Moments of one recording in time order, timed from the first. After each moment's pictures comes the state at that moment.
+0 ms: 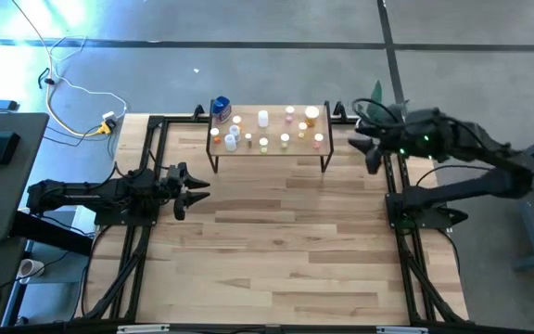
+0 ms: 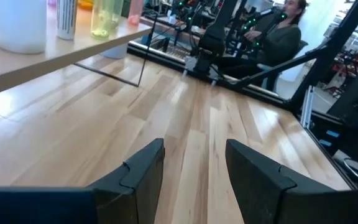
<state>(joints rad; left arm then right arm) 0.19 0.20 0.01 0.04 -0.02 -0.31 -0.11 0.93 1.37 -0.93 0.32 0.27</state>
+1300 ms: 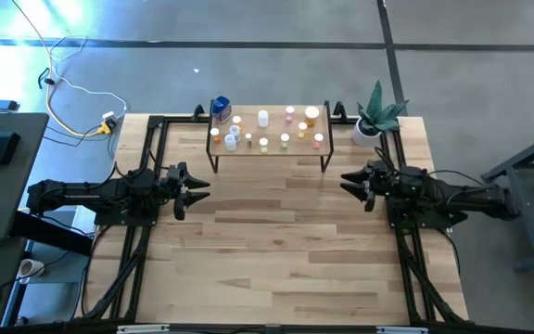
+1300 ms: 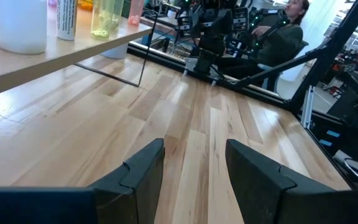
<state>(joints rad) 0.19 0.20 0.01 0.04 -0.02 -0.31 -0.11 0.16 0.09 -0.01 0.07 0.45</state>
